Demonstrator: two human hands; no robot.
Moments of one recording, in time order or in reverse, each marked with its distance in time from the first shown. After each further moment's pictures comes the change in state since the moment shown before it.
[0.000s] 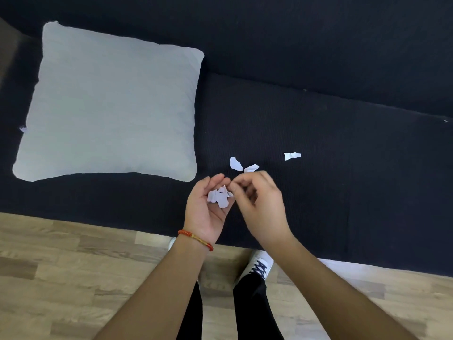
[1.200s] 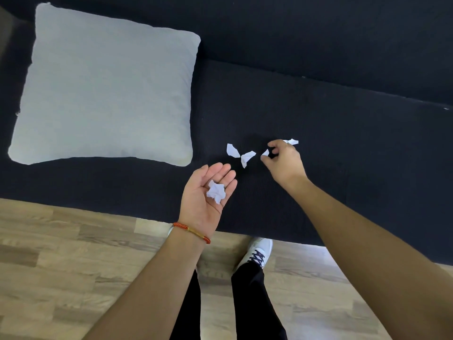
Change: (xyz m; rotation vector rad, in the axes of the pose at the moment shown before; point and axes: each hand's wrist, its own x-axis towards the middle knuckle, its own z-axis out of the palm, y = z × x) left_hand -0.027 -0.003 0.004 -0.008 -0.059 -0.003; right_hand 0.085 0.097 -0.035 -0.293 -0.097 0.343
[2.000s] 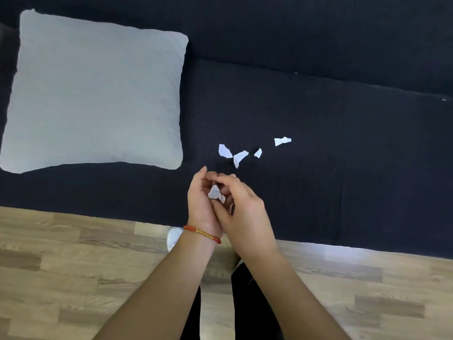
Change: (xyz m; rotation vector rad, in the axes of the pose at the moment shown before) left_hand 0.007 -0.029 0.012 -0.007 0.053 -0.009; right_hand -0.159 -0.063 0.024 0.266 0.021 -0.314
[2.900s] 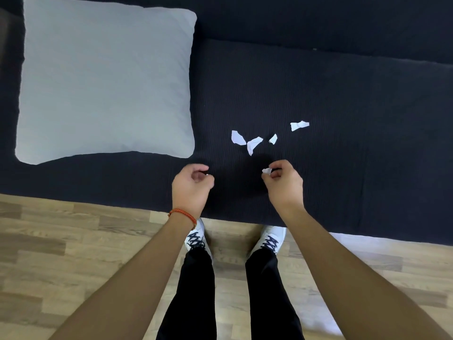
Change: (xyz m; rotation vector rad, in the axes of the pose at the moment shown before) left_hand 0.052 0.032 -0.077 1.130 0.258 0.500; right_hand 0.052 0.110 0.000 0.047 0.142 0.484
